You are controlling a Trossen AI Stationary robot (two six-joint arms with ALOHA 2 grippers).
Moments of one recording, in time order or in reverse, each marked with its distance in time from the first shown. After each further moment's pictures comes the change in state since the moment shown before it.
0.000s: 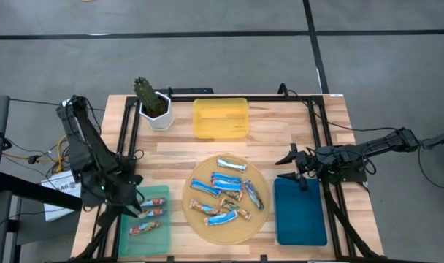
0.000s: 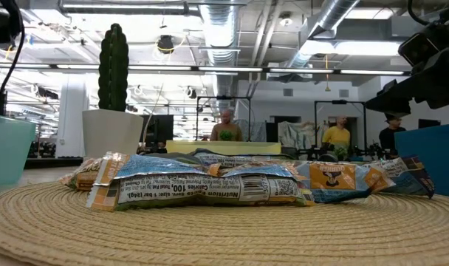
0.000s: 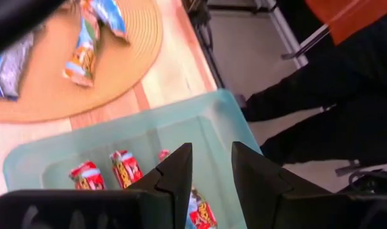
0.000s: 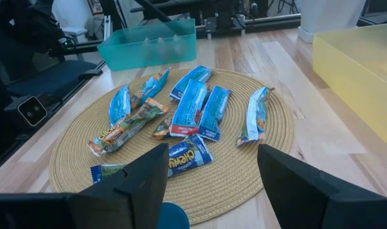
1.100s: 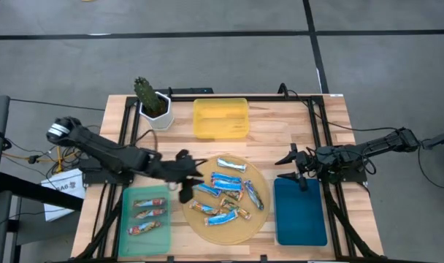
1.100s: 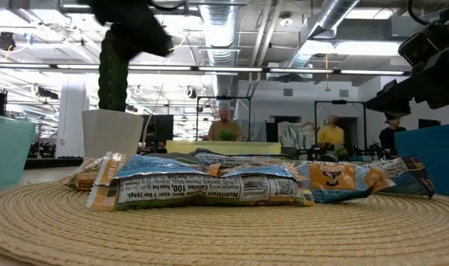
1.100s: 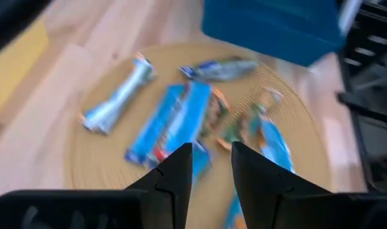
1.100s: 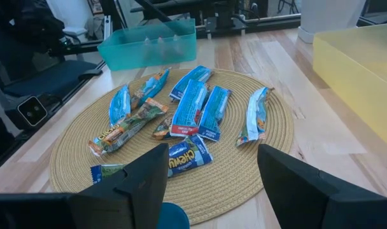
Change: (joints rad) left arm 0.750 0.525 0.137 0.439 0.001 0.261; right arm 0.000 0.000 0.000 0.000 0.000 0.000
